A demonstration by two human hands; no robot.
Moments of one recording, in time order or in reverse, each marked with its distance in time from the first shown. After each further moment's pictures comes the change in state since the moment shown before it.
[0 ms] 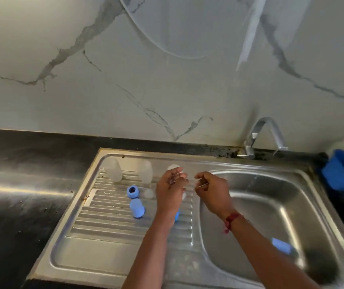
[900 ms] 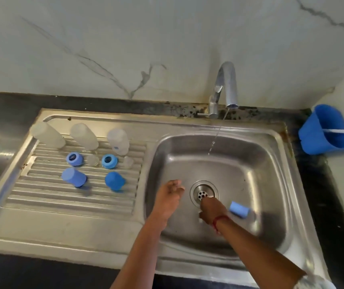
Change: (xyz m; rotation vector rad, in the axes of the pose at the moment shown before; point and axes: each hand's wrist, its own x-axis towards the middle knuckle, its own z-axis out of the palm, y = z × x) left_hand -0.040 -0.168 0.130 0.354 -0.076 -0.429; right_hand -0.068 0.254 -0.042 -0.576 -0.657 0.408
